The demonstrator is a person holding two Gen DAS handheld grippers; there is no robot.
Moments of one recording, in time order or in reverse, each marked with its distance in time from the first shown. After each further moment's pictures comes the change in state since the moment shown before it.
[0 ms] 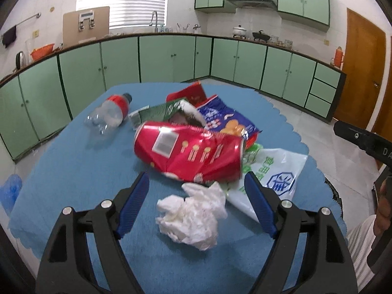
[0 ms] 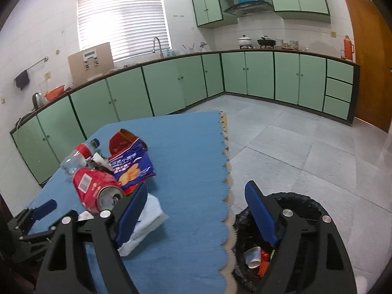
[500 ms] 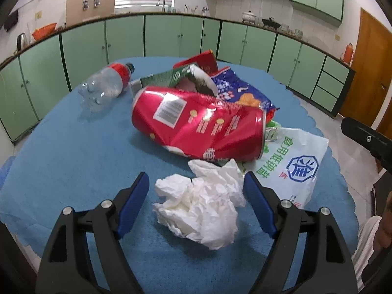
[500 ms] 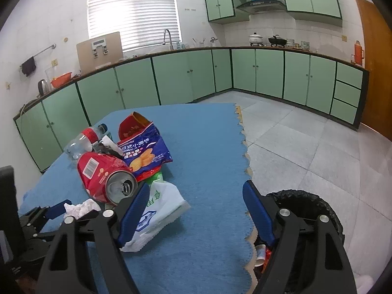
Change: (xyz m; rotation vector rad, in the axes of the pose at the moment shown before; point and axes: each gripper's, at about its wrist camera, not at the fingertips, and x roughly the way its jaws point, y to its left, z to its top) left arm 0.037 0.008 -0.013 -0.054 0.116 0.003; right arm 0.015 0.028 -0.017 -0.057 0.033 0.021
